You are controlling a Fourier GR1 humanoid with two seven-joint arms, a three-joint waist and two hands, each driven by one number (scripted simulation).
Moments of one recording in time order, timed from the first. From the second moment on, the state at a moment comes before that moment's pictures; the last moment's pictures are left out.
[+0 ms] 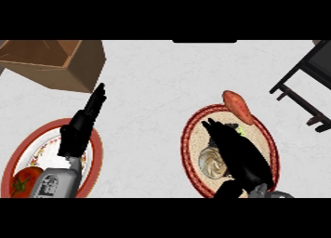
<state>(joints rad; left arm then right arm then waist) -0.17 0.09 -0.05 -1.45 -0.14 0.01 0.03 -0.09 -0.14 0.43 -1.83 0.81 0.44 0.56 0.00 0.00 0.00</state>
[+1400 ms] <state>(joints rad) -0.17 0.07 -0.02 -1.44 -0.16 -0.01 0.02 -0.03 -0.15 0.44 -1.69 0.99 0.36 0.31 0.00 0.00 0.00</state>
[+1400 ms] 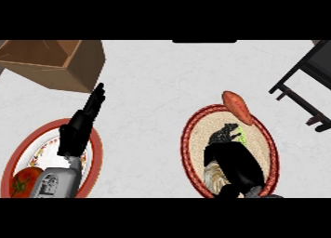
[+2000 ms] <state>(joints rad) -0.15 0.09 0.02 -1.45 -0.15 -0.01 0.01 0.25 -0.60 0.15 -1.89 0.69 0.38 -0.28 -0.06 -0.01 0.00</state>
